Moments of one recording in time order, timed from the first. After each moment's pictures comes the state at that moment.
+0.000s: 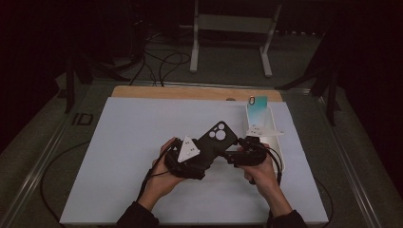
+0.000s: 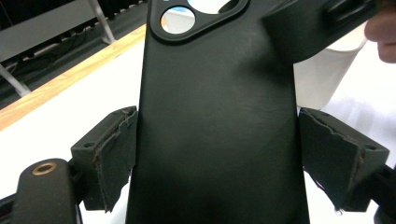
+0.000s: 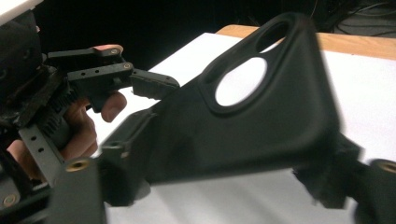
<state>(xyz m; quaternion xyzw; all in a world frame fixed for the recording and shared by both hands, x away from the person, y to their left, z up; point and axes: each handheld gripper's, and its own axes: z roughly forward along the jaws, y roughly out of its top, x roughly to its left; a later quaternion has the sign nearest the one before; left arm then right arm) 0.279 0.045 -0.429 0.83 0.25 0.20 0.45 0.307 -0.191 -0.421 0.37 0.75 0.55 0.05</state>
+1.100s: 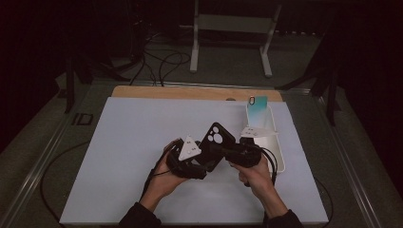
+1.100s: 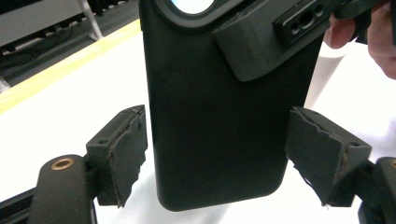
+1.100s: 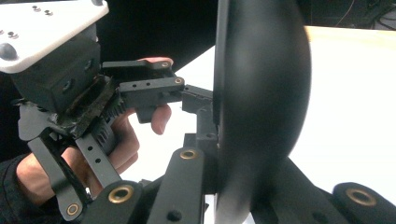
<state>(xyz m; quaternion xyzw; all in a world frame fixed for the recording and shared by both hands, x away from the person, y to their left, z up) 0.281 0.044 -0.431 0.84 0.25 0.17 0.46 0.301 -0.177 -0.415 0.34 0.75 0.57 0.01</state>
